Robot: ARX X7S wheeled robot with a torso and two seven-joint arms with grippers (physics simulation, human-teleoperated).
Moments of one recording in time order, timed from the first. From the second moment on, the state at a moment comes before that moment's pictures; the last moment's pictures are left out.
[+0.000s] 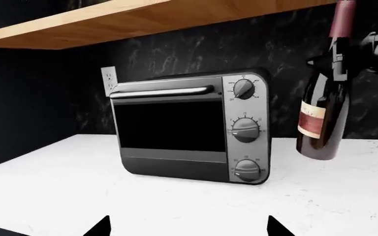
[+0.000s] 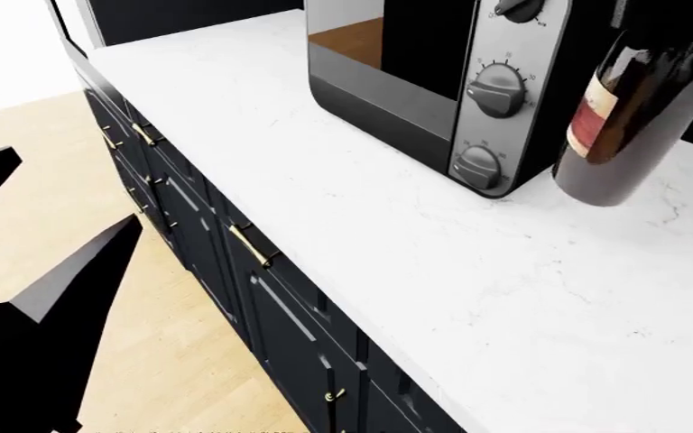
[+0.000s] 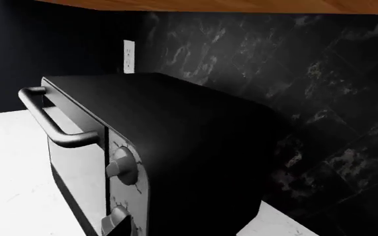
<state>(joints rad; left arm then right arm) -0.63 -1.09 -0.61 0.86 -2.31 -1.04 -0.72 1.88 0.97 -0.89 -0.14 1.93 0.96 1.00</state>
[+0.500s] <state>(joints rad) -0.64 -1.10 -0.62 0.86 -2.32 -1.03 -0.72 1.94 0.94 -0.89 -0.21 1.91 1.03 0.99</state>
